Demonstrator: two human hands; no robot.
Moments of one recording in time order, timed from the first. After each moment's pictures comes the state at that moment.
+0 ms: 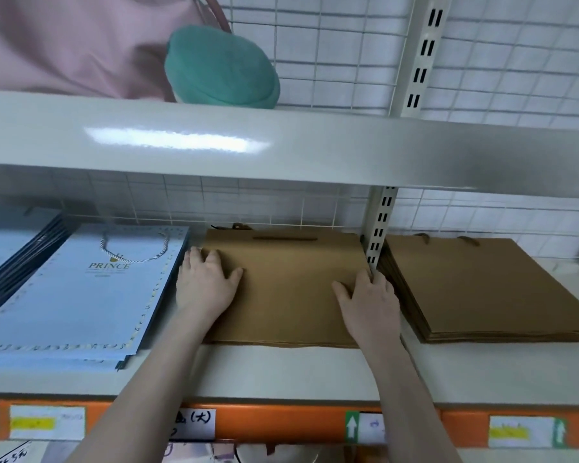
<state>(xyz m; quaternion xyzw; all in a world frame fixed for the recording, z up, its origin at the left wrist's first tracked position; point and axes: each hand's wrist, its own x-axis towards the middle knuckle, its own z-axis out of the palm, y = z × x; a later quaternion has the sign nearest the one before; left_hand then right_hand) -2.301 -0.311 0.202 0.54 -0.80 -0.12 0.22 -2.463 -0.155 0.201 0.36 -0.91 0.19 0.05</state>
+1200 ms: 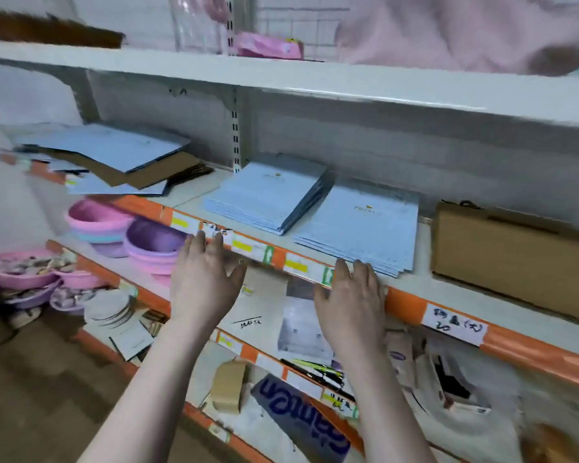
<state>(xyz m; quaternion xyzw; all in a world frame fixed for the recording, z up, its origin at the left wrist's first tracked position) -1.886 -0.230 0.195 0.66 -0.68 -0.01 0.32 -2.062 -0.181 0.190 0.60 -0.77 0.23 0.03</state>
